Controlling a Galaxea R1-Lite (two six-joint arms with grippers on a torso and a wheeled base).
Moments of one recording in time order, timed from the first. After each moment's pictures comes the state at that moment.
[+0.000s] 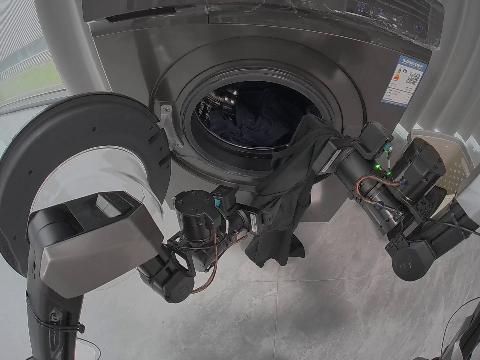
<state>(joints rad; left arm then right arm) -0.64 2.33 -1.01 -1.36 0.05 -0.12 0.59 1.92 -0.79 -1.54 -0.06 0.15</state>
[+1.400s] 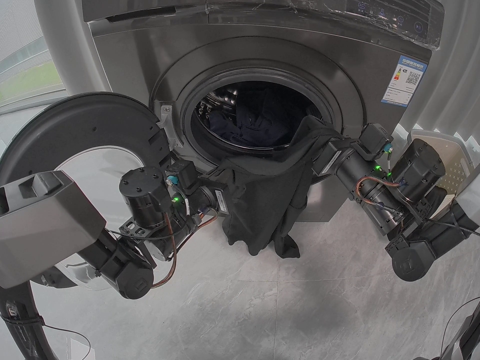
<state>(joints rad) -0.58 2.09 -0.82 -1.42 0.04 -0.12 0.59 1.92 -0.78 -1.54 -0.06 0.15</state>
